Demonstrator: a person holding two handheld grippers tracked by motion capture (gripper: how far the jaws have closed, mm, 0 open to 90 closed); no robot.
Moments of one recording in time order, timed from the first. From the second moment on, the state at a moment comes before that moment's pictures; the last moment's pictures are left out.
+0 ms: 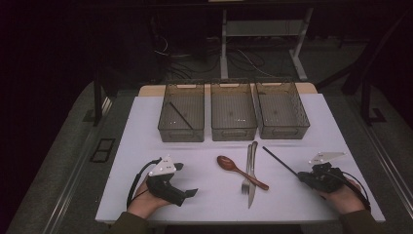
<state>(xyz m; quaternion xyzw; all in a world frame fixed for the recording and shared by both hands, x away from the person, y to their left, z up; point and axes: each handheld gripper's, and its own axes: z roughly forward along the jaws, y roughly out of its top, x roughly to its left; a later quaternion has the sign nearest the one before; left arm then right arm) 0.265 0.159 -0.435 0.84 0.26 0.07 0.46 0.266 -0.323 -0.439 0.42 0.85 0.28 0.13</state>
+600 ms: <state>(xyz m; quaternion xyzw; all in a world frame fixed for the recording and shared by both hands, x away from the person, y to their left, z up) 0.267 0.161 -0.436 0.84 0.26 0.07 0.46 0.259 -0.343 -0.412 0.43 0.82 0.37 0.12</state>
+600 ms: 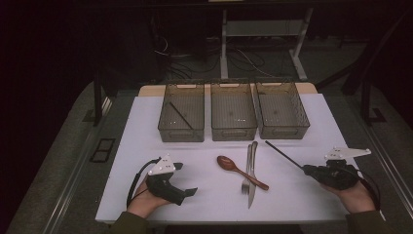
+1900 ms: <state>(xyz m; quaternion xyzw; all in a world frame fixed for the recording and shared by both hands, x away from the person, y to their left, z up) 0.268 0.157 -0.436 0.84 0.26 0.07 0.47 0.313 -0.266 -0.365 0.37 0.81 0.44 0.11</state>
